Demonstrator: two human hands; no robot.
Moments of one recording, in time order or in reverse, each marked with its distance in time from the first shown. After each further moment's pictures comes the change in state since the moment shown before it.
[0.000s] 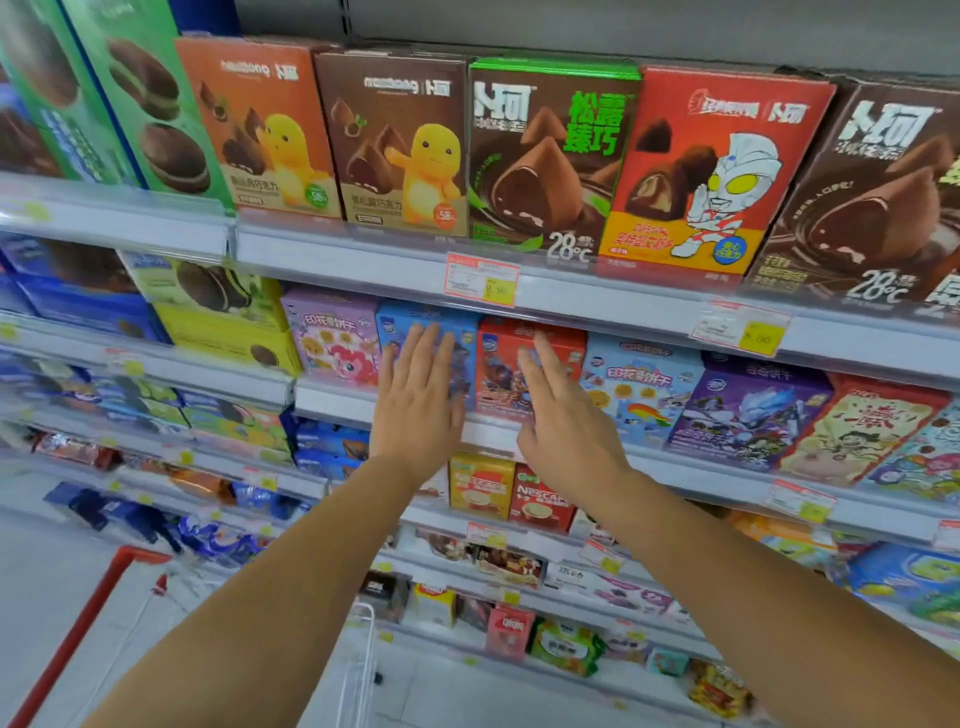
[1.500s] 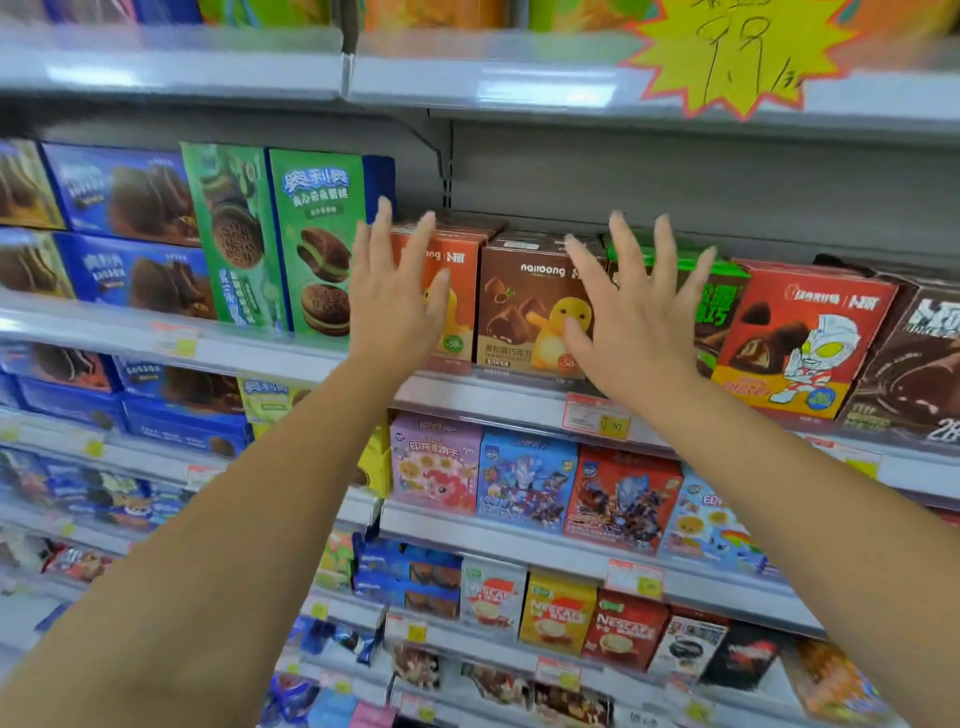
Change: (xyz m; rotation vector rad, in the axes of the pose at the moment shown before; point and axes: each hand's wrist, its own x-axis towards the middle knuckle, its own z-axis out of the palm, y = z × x) left_hand 0.142 -0.134 -0.184 -0.227 0.447 -0.031; right_hand 0.133 -0.111 -0.151 -0.409 0.549 0.051
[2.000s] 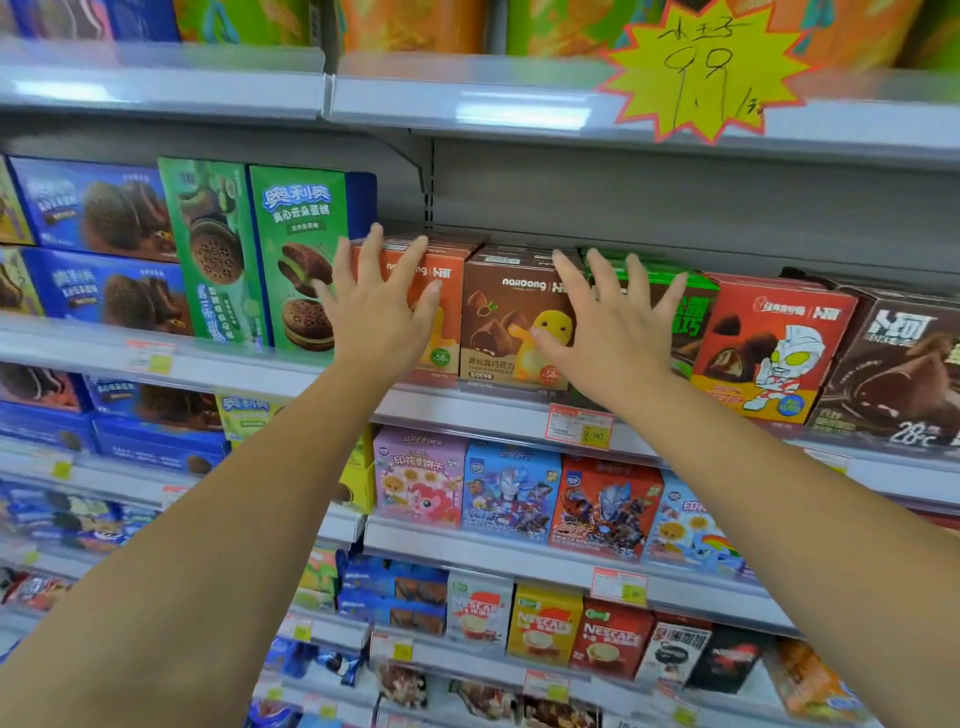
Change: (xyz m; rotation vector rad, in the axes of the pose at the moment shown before) left_hand 0.009 0.001 0.001 0.091 -0.063 -0.078; right_hand 0.009 -0.002 0.003 -0.001 -0.125 0.079
